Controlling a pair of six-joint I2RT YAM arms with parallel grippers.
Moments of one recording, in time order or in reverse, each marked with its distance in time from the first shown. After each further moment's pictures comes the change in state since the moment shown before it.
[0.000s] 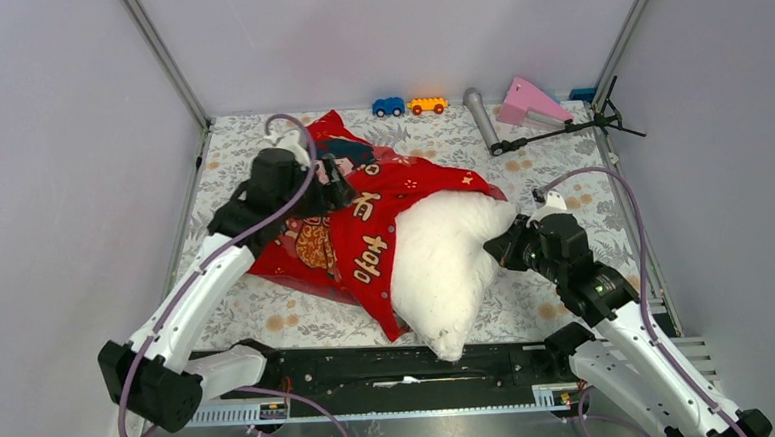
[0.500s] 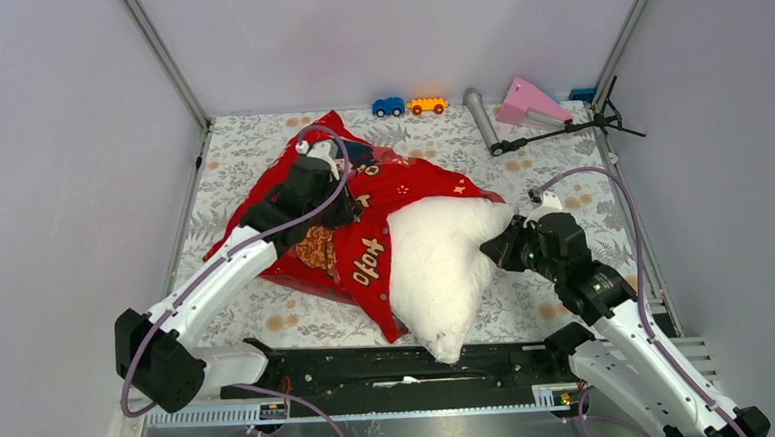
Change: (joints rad) left arm -0.175 0.128 -0.012 0.022 -0.091 -0.022; right arm -0.005 0.018 -0.007 0.015 -0.053 0.000
